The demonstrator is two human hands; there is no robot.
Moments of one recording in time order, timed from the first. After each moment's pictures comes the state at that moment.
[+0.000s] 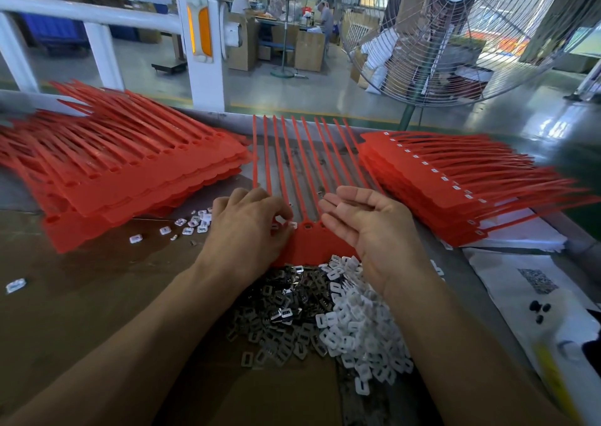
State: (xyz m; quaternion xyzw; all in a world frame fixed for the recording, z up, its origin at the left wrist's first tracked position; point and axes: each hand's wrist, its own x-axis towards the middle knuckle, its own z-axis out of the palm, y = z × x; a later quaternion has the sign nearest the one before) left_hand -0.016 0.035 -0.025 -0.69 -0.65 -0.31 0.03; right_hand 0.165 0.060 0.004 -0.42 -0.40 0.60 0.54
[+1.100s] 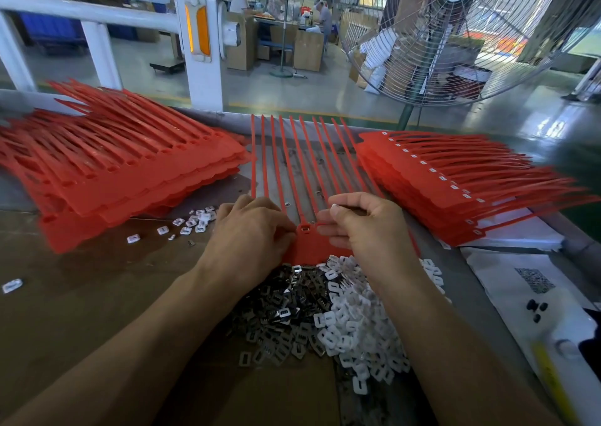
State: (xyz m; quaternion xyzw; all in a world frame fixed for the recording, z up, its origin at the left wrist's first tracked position) left_hand -0.015 0.034 -0.028 -0.71 -0.65 -0.27 -0.01; right_hand 0.168 0.059 -0.001 -0.50 -0.57 0.46 0.46
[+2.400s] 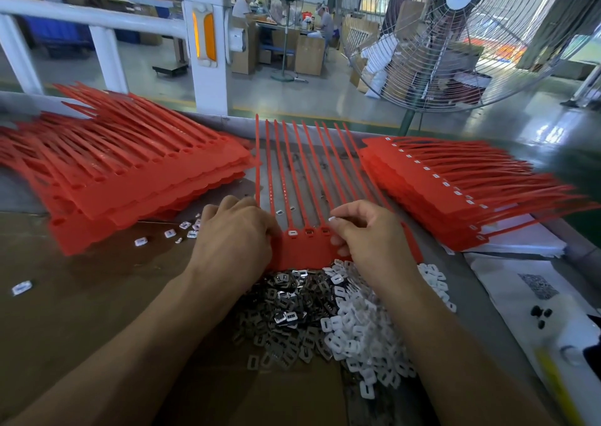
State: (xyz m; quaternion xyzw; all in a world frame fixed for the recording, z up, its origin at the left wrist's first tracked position) left_hand -0.023 0.020 -0.012 -0.67 -0.71 -0.24 0.00; right_hand 0.171 0.065 -0.012 -0.53 -0.63 0.37 0.43
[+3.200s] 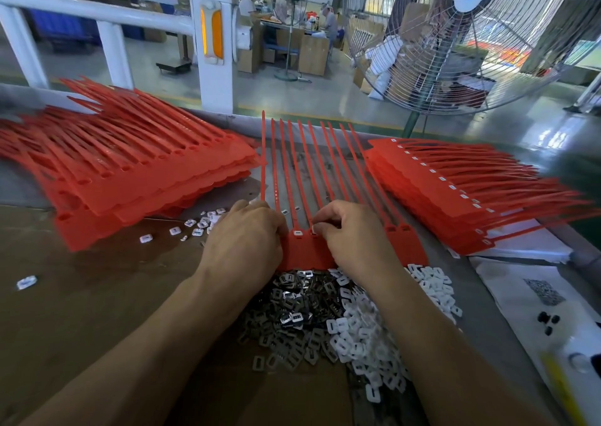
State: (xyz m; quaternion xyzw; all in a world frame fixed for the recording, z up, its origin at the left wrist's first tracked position) left_hand -0.019 0.020 -0.012 -0.67 -0.69 -0.27 -0.05; right_hand 0.147 0.080 -0.014 -0.55 -0.74 0.24 0.30
